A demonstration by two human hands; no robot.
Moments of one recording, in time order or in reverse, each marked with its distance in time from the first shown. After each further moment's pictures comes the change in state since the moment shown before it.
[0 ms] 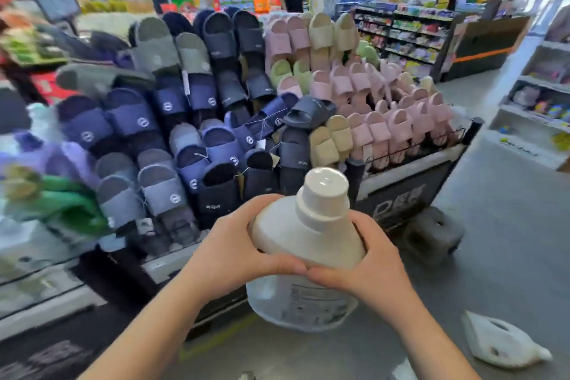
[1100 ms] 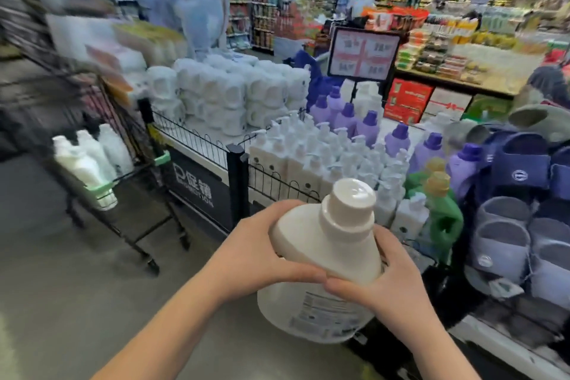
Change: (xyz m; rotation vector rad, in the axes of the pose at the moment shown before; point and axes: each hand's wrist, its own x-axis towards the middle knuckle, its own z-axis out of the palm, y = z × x) left_hand -0.484 -0.135 -0.328 0.094 0.884 -0.551; right_hand -0.143 -0.257 0.514 0.252 -0.968 -0.339
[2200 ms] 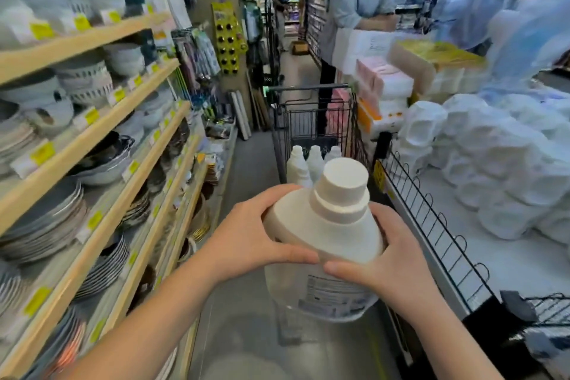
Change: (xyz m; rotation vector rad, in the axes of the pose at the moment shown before) left_hand 0.066 -0.229 -0.417 0.193 0.734 -0.406; right_hand 0.396 -0.111 0.491 0.135 -0.792 -0.415
